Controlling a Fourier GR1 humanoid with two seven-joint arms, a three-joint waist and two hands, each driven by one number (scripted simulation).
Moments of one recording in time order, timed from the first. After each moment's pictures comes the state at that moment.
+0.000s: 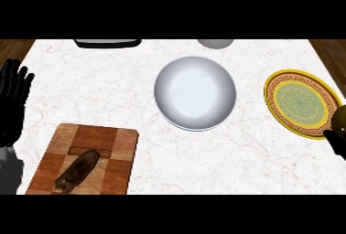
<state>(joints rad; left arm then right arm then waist) -0.19 0.32 0.24 -1.53 0.15 0.02 -0.02 -0.23 -0.43 -0.28 -2.21 0.45 0.46 0.66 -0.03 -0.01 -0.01</state>
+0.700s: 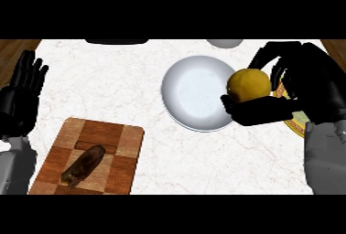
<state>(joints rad) -0.26 0.29 0.20 -1.50 0.12 0.03 -0.01 -0.65 -0.21 0.10 -1.92 0.62 0.41 1.00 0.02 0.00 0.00</state>
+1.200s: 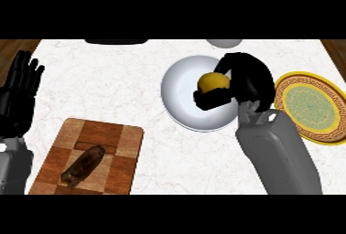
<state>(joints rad) -0.26 0.30 0.22 -1.50 0.13 0.02 -0.01 -0.66 -0.07 0.20 -1.55 0.86 0.22 0.95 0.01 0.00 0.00</state>
